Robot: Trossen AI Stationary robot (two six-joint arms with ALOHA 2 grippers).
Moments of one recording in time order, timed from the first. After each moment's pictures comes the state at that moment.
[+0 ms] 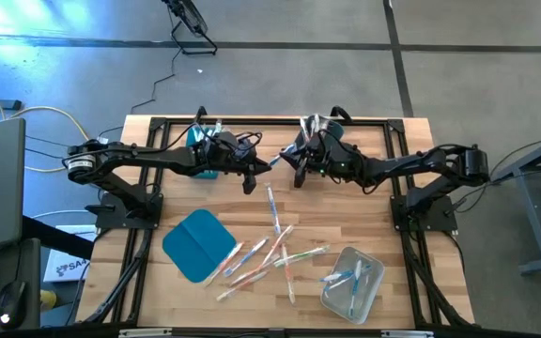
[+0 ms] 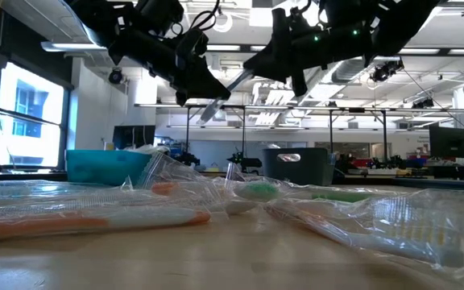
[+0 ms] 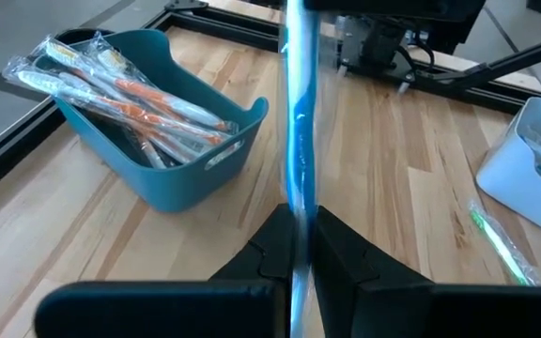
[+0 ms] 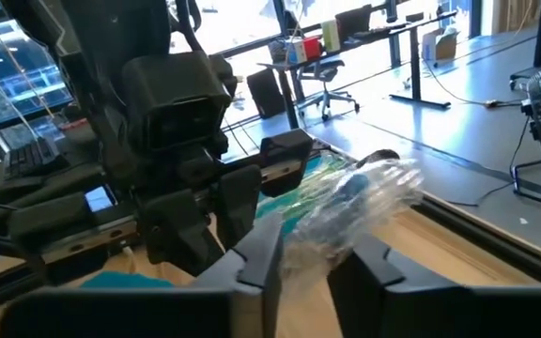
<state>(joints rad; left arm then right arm) 0.29 1.44 0.83 0.23 0.14 -0.11 -0.20 1.48 0.72 0.70 0.15 0.28</state>
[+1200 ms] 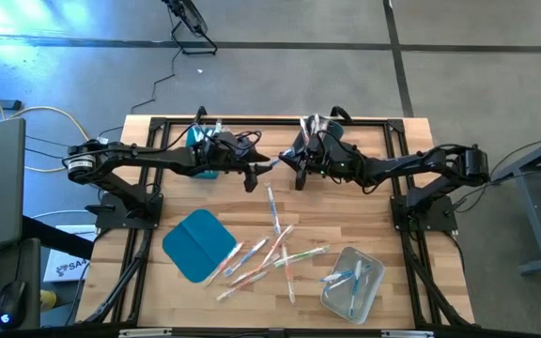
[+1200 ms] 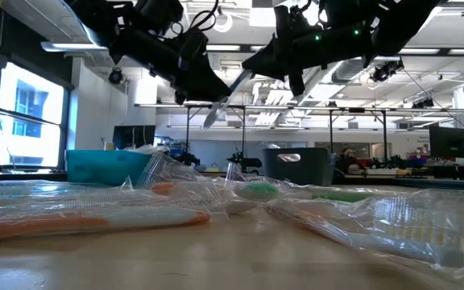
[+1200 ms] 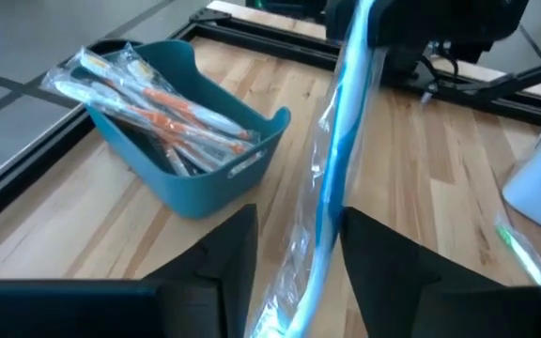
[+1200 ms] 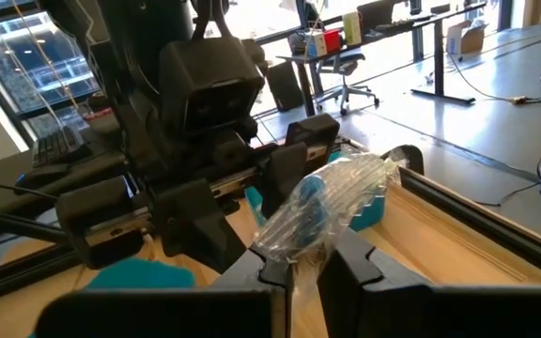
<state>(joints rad) 0.29 1.44 0.83 0.25 0.08 -0.11 -0.20 1.48 0.72 0.69 0.09 0.28</state>
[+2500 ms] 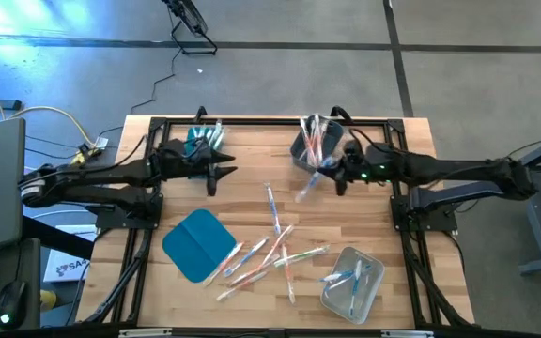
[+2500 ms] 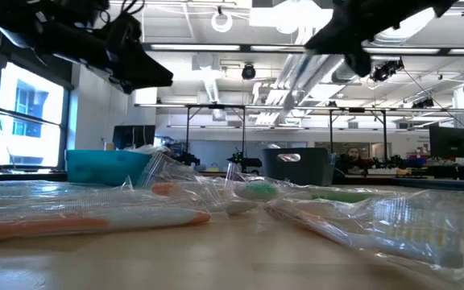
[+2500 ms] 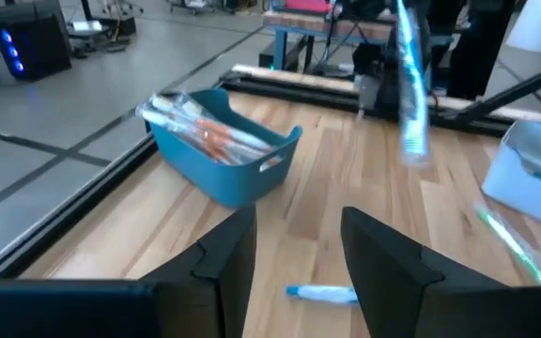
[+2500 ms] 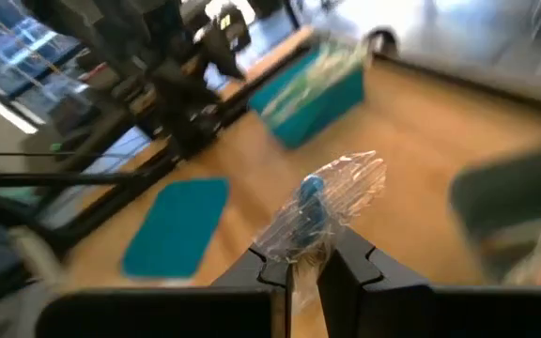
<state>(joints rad) 0.35 0.90 0.43 0.30 0.09 -0.04 -0.13 0.95 0.72 -0.13 0.10 0.62</state>
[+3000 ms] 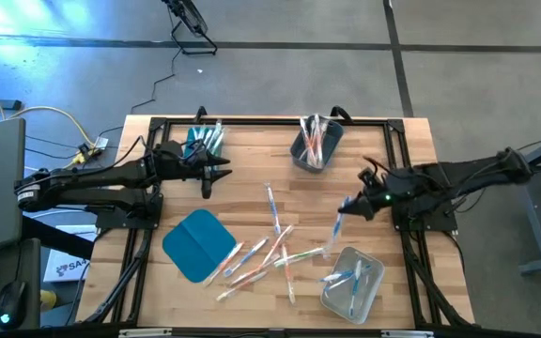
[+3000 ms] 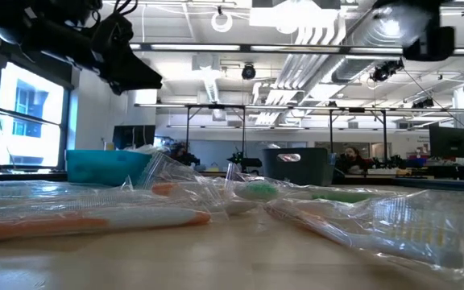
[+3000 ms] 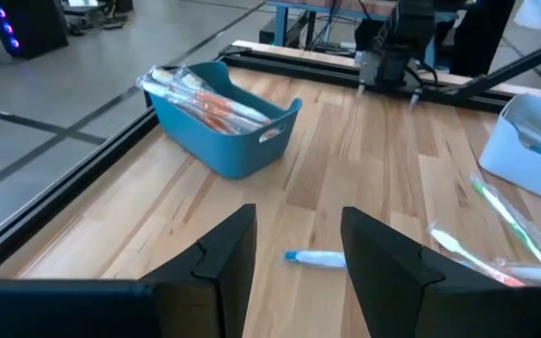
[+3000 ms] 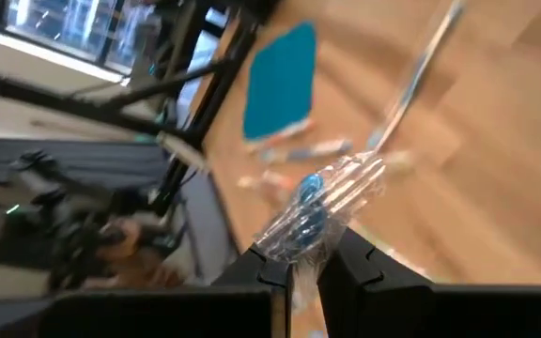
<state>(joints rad) 0.35 0.81 0.41 0.16 0.09 -0.04 0.21 0.76 0.72 -0.42 0.02 1.17</state>
